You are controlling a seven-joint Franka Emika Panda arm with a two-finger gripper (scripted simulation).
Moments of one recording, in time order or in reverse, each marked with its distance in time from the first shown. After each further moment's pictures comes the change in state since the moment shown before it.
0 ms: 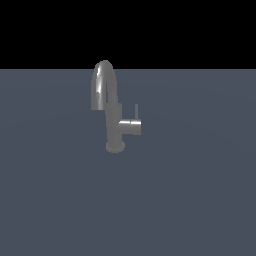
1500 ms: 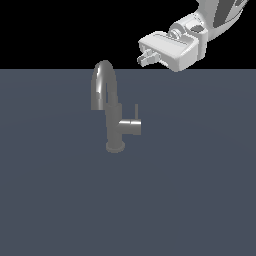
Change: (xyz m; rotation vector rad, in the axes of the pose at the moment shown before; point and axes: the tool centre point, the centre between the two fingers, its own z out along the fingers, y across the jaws) arm 0.187 0.015 0.095 0.593 -0.536 0.568
